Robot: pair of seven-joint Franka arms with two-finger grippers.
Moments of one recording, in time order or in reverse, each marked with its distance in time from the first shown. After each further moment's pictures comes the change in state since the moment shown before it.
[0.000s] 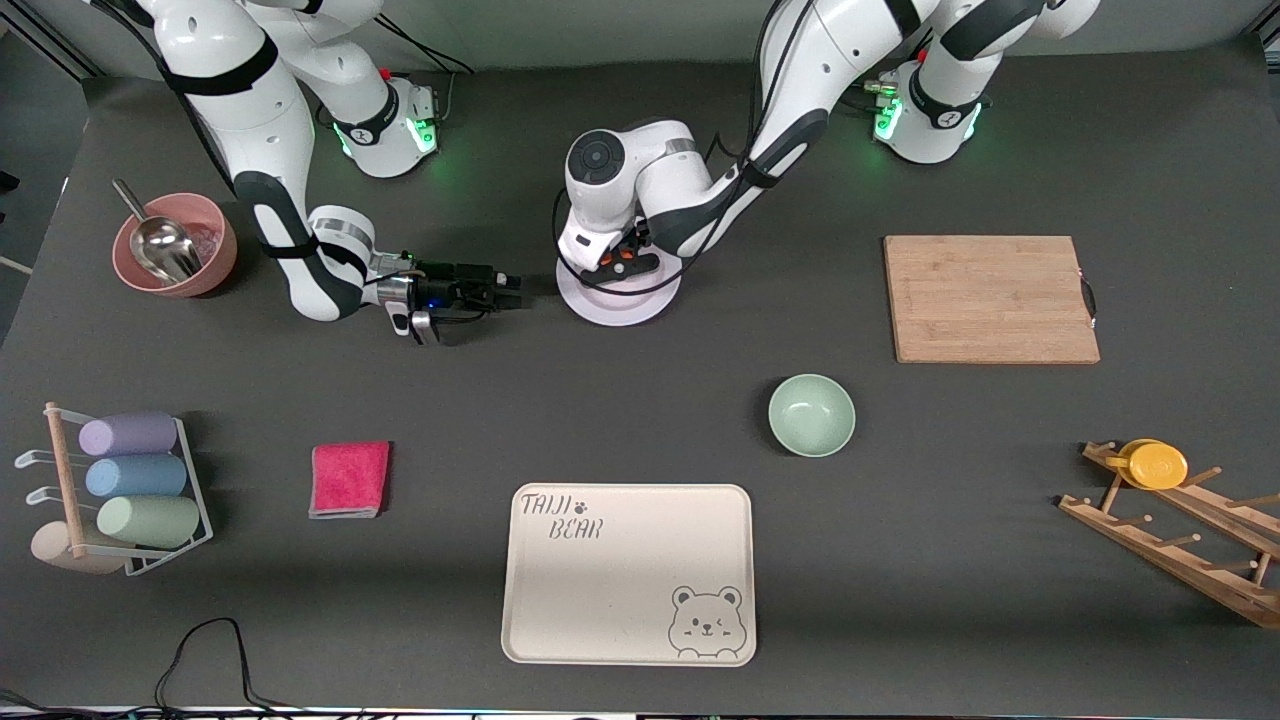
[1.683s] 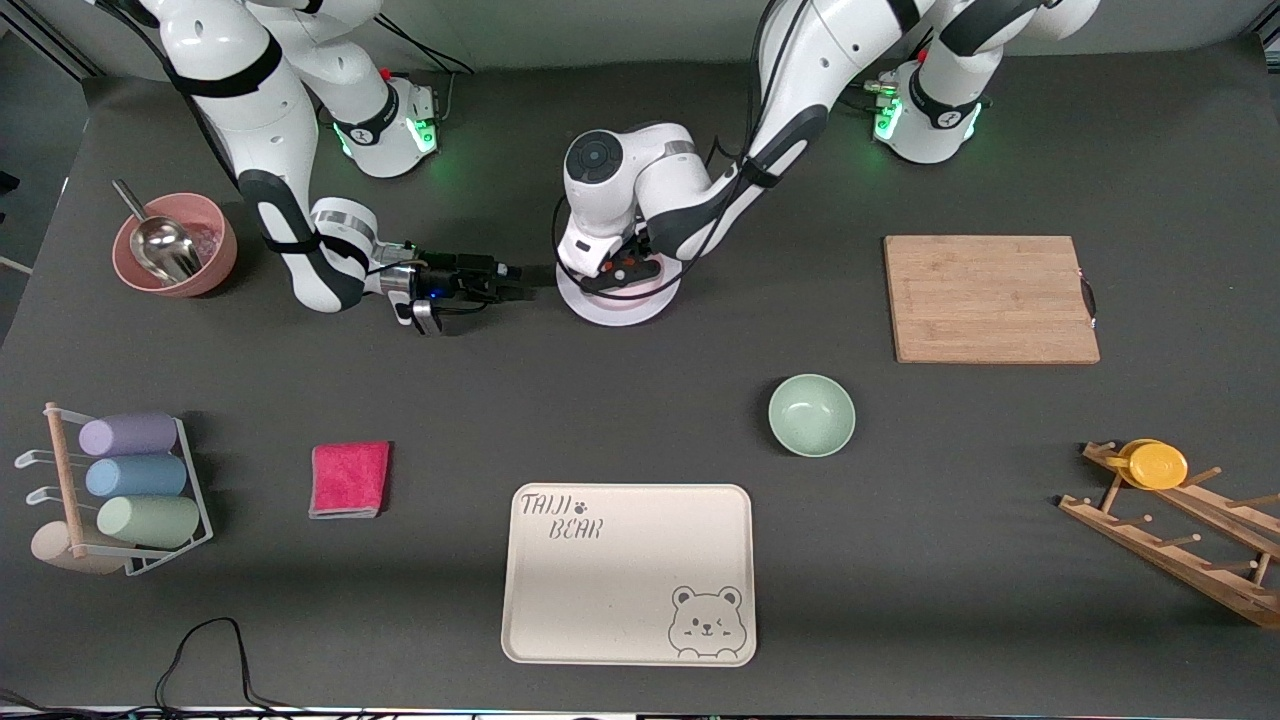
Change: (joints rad) left arm -0.014 -0.032 0.053 0.036 0.038 -0.045 0.010; right arm 0.016 0.000 0.000 -0.043 0.065 -0.016 -0.057
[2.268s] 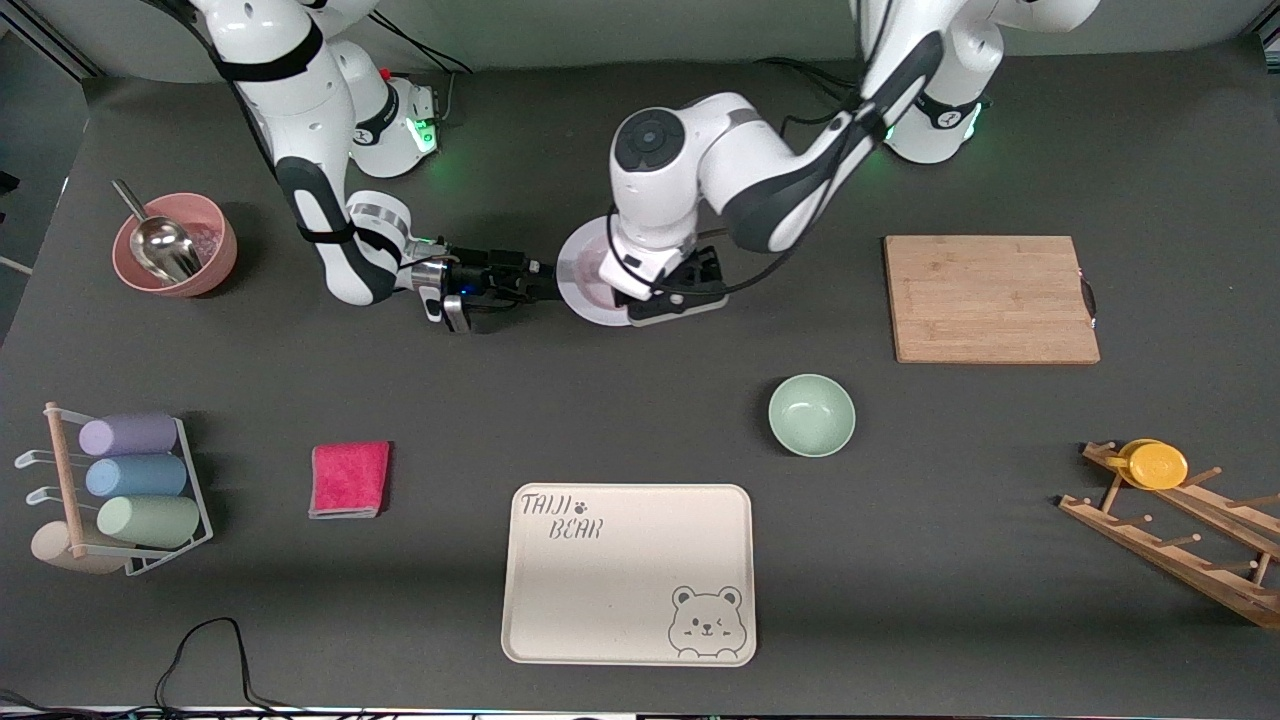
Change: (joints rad) left arm 0.229 -0.264 0.001 0.019 -0.002 -0.248 0.294; right arm 0.185 0.004 0.000 0.020 0.196 0.011 -0.031
